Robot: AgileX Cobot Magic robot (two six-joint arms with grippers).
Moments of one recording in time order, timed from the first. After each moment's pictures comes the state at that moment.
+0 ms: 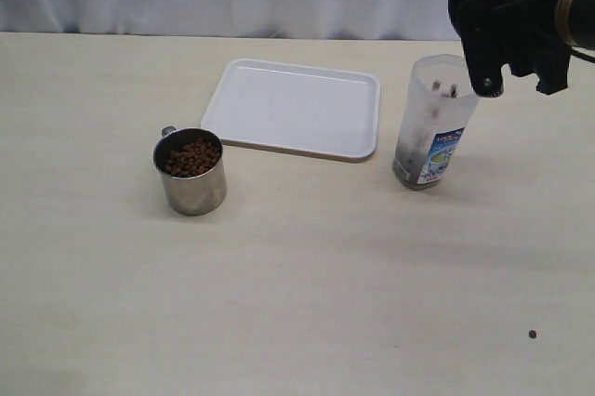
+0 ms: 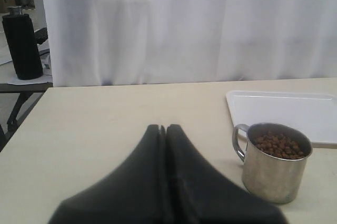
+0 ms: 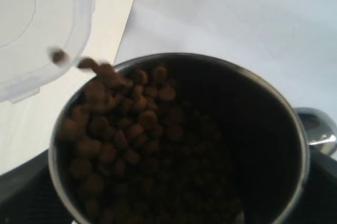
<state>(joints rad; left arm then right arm) -0.11 0.00 0.00 0.07 0.18 -0.05 0.35 1.49 -0.94 -1.74 0.13 -0.13</state>
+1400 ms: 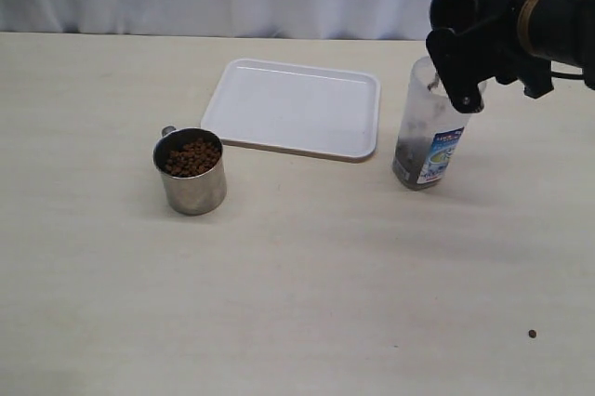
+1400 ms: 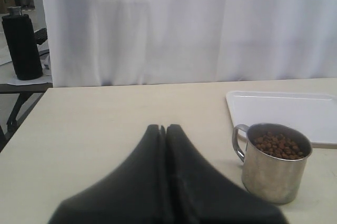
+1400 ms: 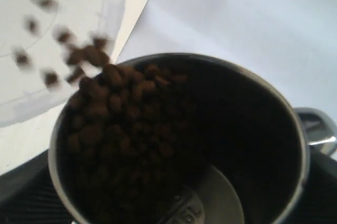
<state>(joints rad) -0.11 0.00 0.00 0.07 0.18 -0.05 0.43 1.56 -0.96 -1.74 0.24 -0.24</state>
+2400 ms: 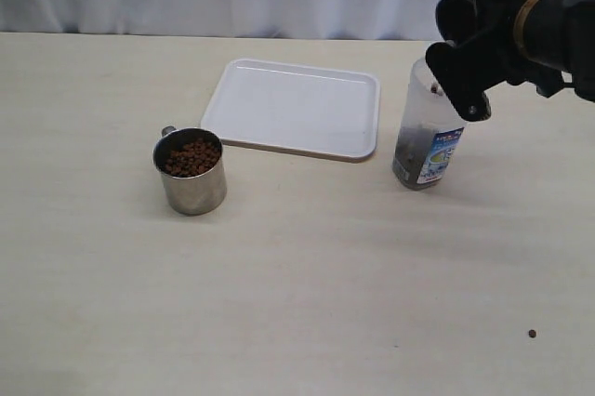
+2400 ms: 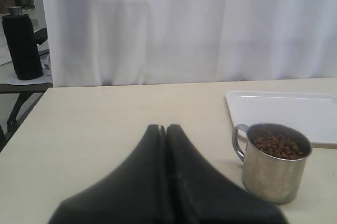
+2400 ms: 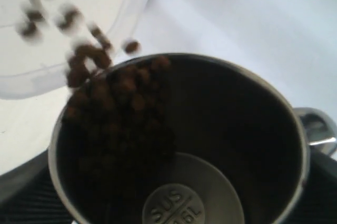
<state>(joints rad) -0.11 0.00 0.00 0.07 0.18 -0.05 0.47 1.56 -0.94 -1.74 0.33 -0.34</state>
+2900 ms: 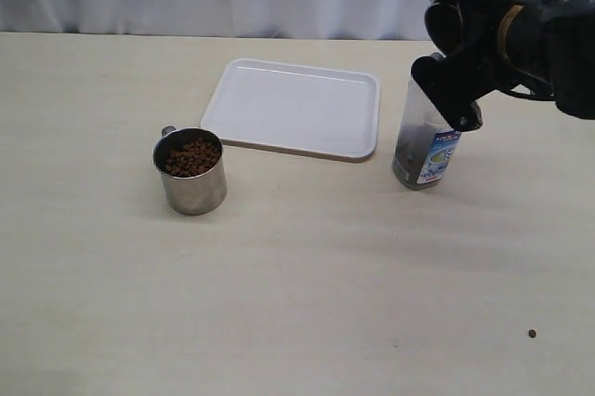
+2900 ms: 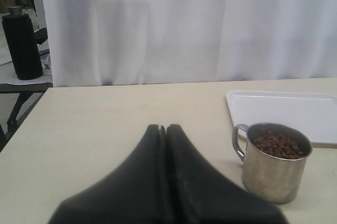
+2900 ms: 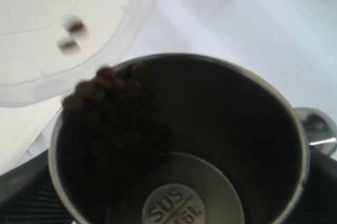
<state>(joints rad) -0.11 0.00 0.00 0.07 0.18 -0.05 0.53 1.55 -0.92 -1.73 0.41 -0.38</state>
